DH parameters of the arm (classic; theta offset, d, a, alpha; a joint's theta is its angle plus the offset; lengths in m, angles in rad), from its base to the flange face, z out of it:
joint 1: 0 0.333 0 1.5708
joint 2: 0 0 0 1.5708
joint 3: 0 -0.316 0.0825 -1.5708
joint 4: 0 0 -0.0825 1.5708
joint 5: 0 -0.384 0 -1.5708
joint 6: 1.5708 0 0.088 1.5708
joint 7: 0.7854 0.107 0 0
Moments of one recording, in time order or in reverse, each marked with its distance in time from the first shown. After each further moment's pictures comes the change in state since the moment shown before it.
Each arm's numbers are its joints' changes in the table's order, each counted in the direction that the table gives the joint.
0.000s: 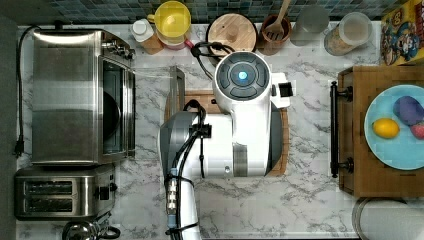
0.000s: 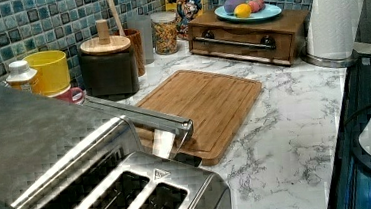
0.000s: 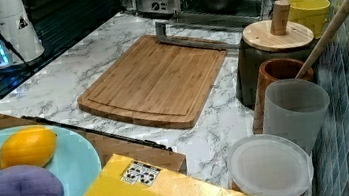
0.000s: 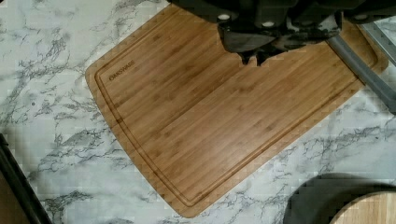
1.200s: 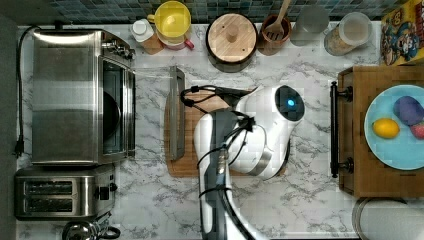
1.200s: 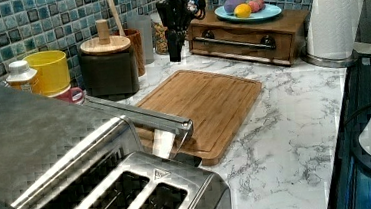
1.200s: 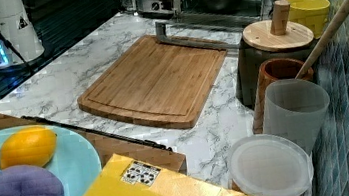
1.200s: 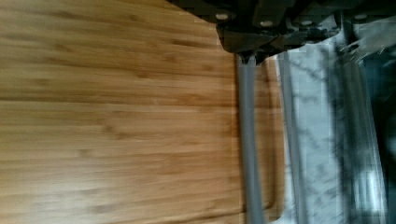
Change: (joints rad) arm -0.034 -0.070 0.060 -0.274 -0.559 0.166 -0.992
